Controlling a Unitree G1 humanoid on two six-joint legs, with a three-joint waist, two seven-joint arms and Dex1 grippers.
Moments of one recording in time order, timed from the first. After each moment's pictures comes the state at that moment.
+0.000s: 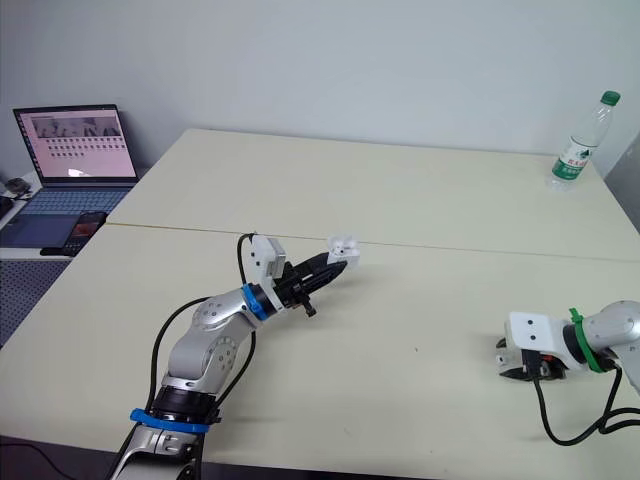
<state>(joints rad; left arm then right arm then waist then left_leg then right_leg) -0.39 0.27 -0.05 0.08 -0.39 0.17 -0.82 -0.12 -1.19 0.12 -0.04 0.06 0.14 1.31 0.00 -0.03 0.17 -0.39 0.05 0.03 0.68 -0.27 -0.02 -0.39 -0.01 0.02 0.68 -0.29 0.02</state>
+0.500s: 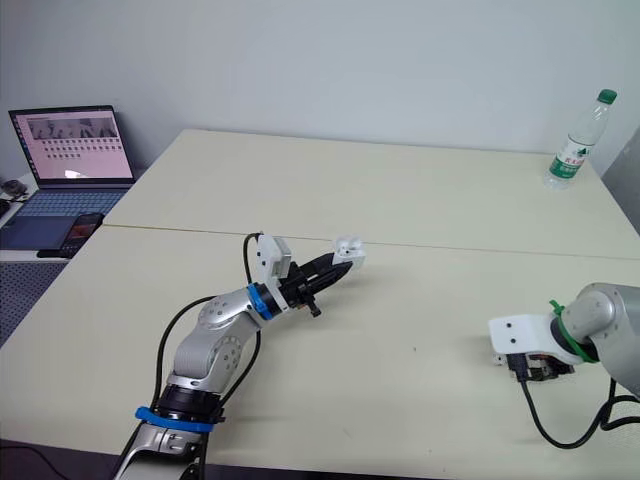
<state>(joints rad) -0.40 0.25 -0.07 0.08 -0.39 0.17 -0.82 -0.26 -1.26 0.28 -0.30 -0.16 0.47 1.38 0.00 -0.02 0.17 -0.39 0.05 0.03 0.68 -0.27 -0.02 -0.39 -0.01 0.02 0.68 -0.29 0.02</state>
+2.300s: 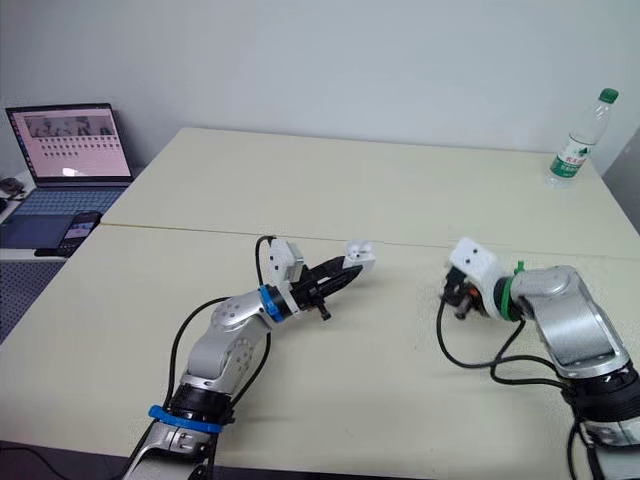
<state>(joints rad) -0.42 0.20 -0.11 0.11 -0.35 0.13 -0.81 -0.45 -0.70 0.03 -0.32 0.10 0.95 0.92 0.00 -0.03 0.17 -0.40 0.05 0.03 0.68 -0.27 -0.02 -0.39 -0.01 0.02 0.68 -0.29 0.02</state>
